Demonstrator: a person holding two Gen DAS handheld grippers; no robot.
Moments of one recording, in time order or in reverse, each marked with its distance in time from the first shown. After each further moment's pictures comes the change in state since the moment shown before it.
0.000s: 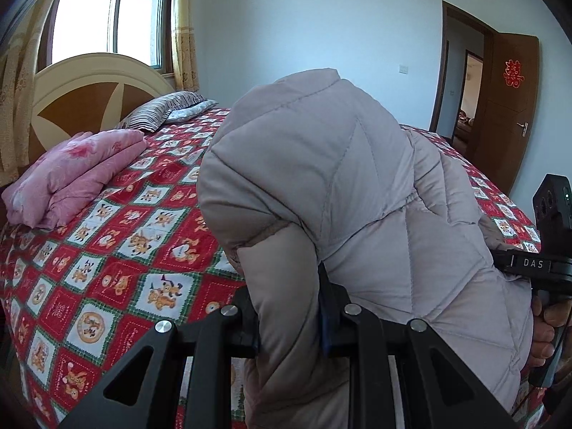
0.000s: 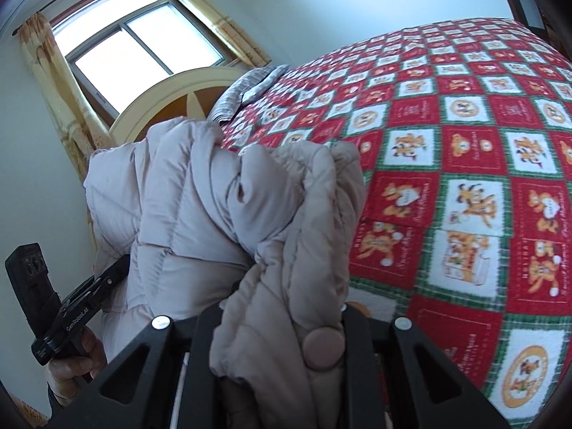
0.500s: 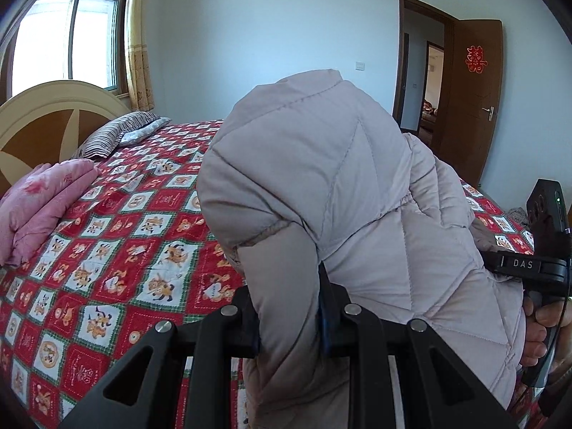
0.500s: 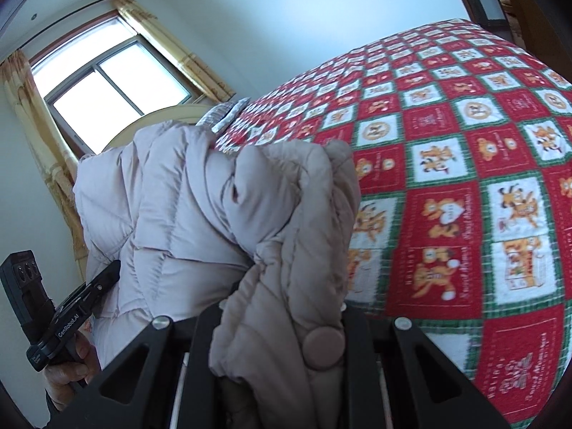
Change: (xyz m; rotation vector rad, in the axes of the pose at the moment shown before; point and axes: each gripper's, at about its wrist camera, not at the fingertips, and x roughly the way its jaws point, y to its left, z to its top) left arm 0.015 -0.098 0.022 0.095 -0.026 -0.113; right arm -0.081 -0.078 0.007 0.099 -0.112 -0.079
